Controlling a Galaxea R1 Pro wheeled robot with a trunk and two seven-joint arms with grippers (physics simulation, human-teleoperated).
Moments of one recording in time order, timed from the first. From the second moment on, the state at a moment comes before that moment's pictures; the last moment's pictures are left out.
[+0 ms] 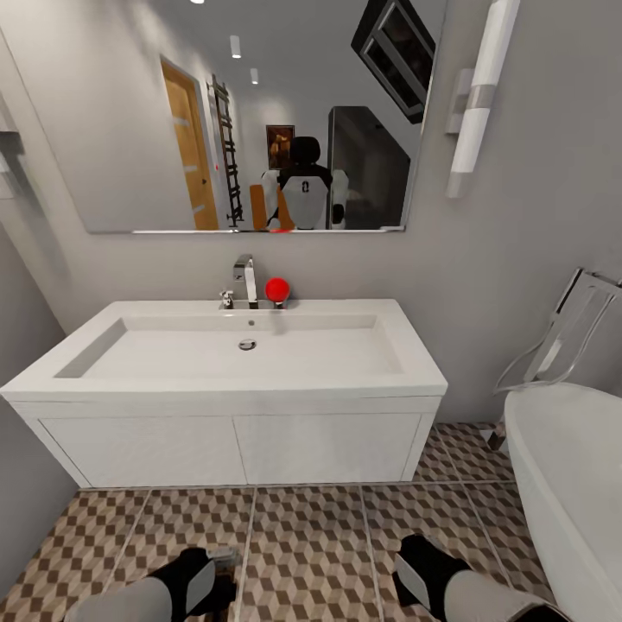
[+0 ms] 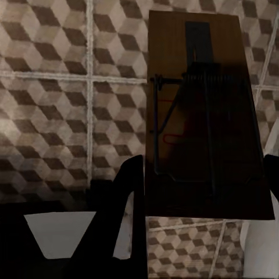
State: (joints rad) left arm -0.67 -0.08 -2.02 0.04 2.16 0.39 0.16; right arm -0.67 0.07 0.40 -0.10 -0.32 0.52 -0.29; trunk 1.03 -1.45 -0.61
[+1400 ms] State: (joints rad) left arm -0.67 -0.07 -2.02 0.05 2.16 0.34 0.15; right arm -0.66 0.08 0.41 -0.11 -0.32 0.44 -0.24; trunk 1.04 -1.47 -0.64
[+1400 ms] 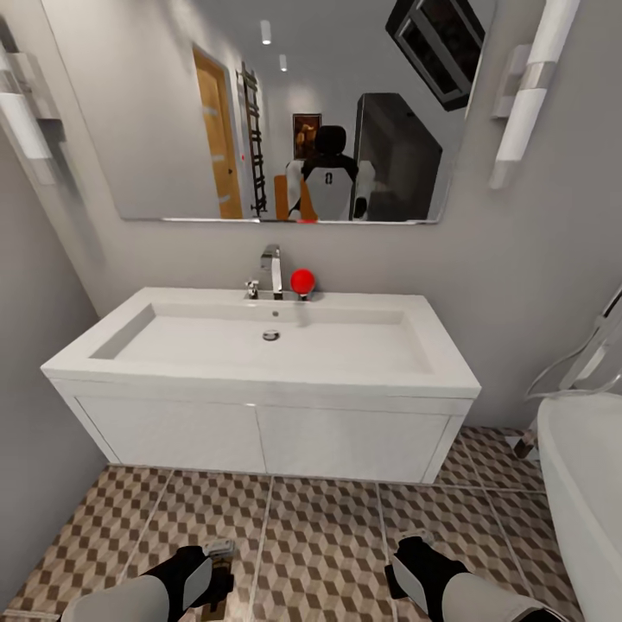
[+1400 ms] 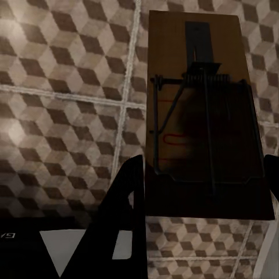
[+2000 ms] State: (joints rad) left arm -0.67 -0.06 -2.02 0.05 2.16 0.29 0.15; right arm -0.66 0.07 0.41 -0.11 -0.27 0.32 -0.23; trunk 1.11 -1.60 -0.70
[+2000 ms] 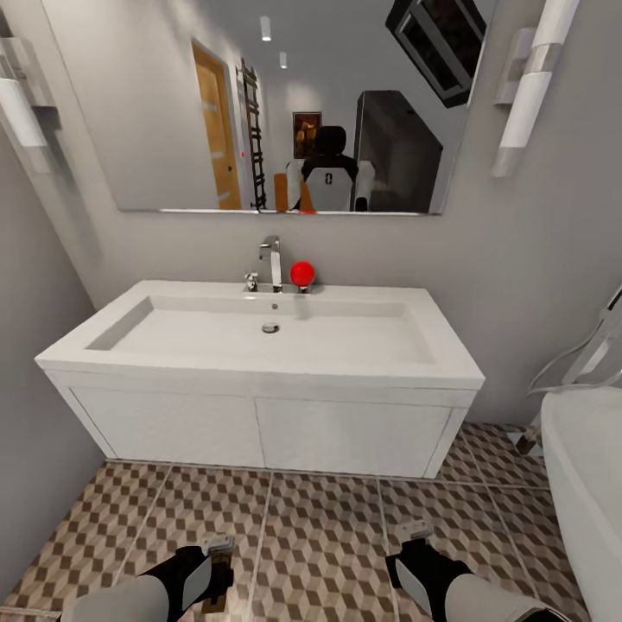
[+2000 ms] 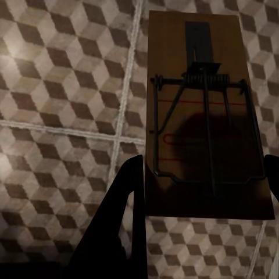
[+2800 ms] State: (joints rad) left arm -0.67 -0.06 -2.02 0.05 2.16 0.28 0.15; right arm -0.65 0.08 0.41 -0.11 -0.26 0.32 -0.23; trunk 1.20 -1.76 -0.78
